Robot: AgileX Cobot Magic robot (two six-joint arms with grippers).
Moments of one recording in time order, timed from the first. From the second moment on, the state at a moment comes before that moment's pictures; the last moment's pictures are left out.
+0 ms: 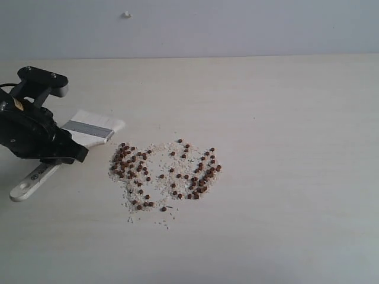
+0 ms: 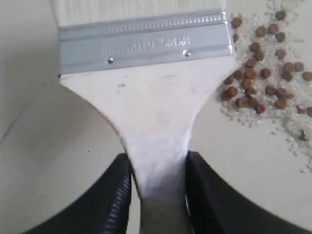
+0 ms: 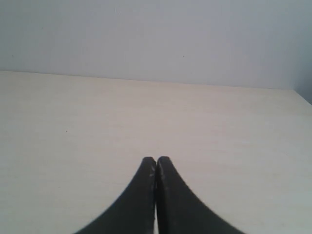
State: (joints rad) left arm -0.48 1.64 -0.82 -0.11 0.44 0.20; right arm -0.04 0.03 0.00 0.05 0.27 -0.13
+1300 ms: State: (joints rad) left arm -0.48 1.64 -1.19 -0.49 0.97 0.82; right arm -0.04 0.03 0.00 -0.01 0.26 -0.13
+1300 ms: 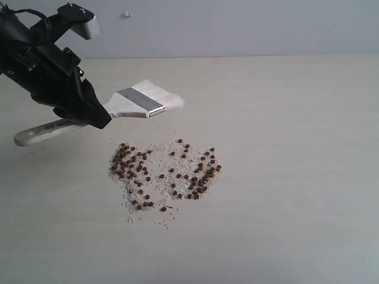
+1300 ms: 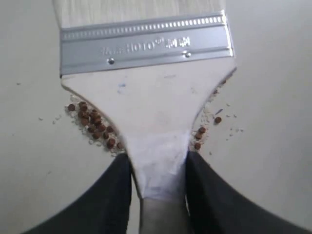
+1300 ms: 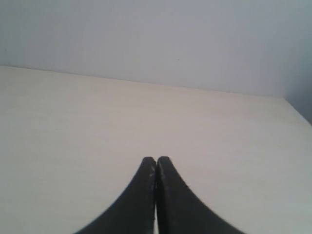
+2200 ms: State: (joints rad) left arm -0.48 1.64 -1.24 -0.56 1.13 1.02; right arm -0.04 0.06 -0.04 -0.21 -0.61 0.41
